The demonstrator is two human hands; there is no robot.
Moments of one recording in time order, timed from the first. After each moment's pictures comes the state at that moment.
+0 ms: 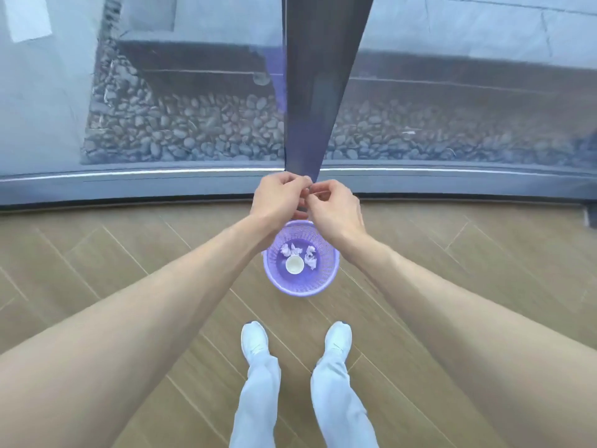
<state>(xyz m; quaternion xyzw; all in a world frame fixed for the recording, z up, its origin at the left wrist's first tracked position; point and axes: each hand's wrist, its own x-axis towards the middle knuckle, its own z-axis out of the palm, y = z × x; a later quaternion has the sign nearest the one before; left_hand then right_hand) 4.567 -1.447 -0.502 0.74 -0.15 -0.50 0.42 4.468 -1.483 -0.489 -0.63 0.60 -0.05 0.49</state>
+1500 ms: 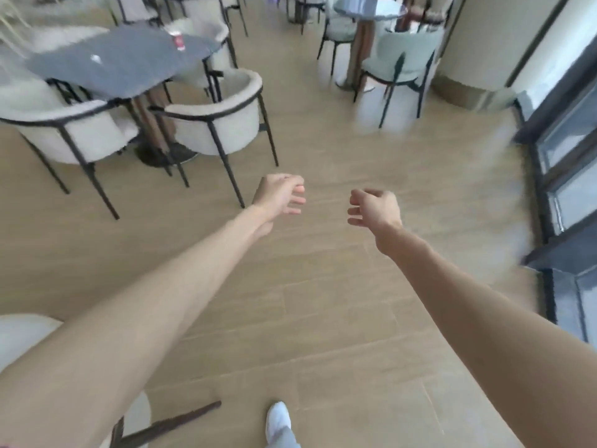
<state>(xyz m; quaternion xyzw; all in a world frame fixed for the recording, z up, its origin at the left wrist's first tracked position) 4.178 -0.660 -0.178 0.56 0.48 0.28 0.62 4.336 -0.751 -0.190 -0.73 -0.23 0.37 0.52</state>
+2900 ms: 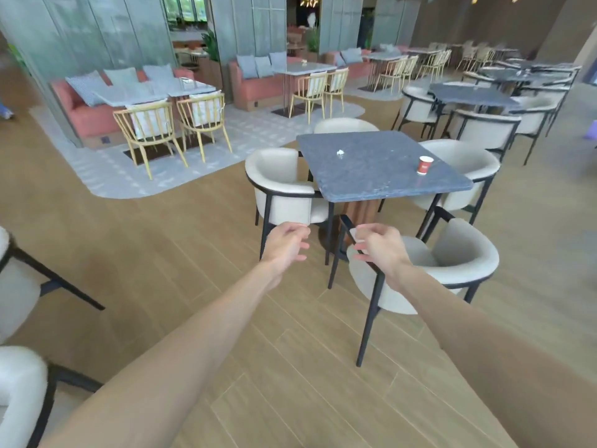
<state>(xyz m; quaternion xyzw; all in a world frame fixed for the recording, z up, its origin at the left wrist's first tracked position) 4.060 -0.091 -0.147 0.30 0.68 0.56 0.37 4.228 -0.014 -0.128 -0.50 -0.58 0.54 0.34</state>
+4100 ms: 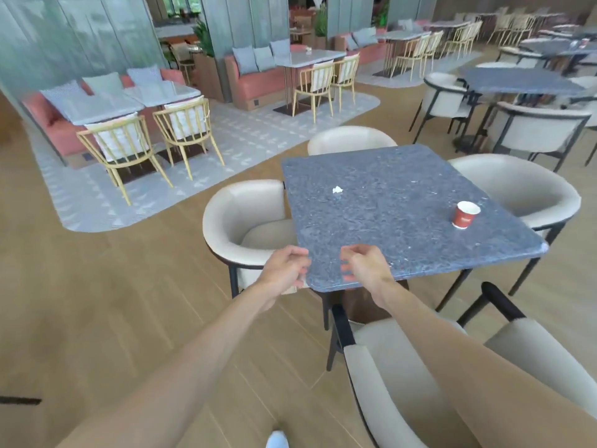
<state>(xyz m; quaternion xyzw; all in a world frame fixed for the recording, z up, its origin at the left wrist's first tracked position) 3.918 0.442 -0.186 0.30 0.71 0.49 0.40 4.056 0.550 -0.206 -0.50 -0.58 0.59 0.26</state>
